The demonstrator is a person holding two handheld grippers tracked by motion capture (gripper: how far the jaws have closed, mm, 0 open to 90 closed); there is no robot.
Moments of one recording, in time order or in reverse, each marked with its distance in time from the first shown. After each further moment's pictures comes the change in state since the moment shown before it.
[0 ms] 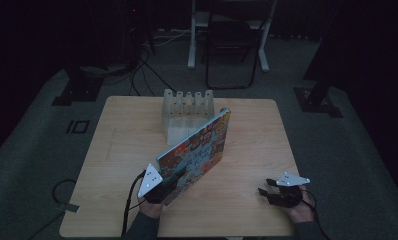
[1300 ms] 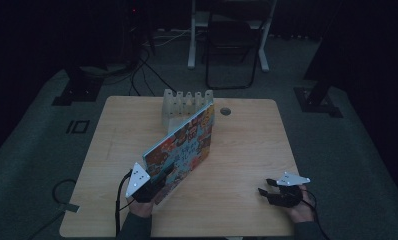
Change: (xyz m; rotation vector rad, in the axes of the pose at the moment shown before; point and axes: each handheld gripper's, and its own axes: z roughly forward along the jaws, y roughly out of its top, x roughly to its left) left arm 0.016 0.008 -0.023 -0.014 0.089 -0.005; right arm -0.001 0.000 0.000 0.002 0.009 0.010
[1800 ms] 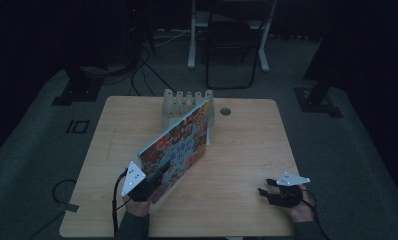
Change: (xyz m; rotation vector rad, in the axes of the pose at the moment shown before) left arm 0.007 0.003 -0.005 -0.010 0.022 -0.012; right arm 0.000 0.000 0.000 0.000 0.001 0.000
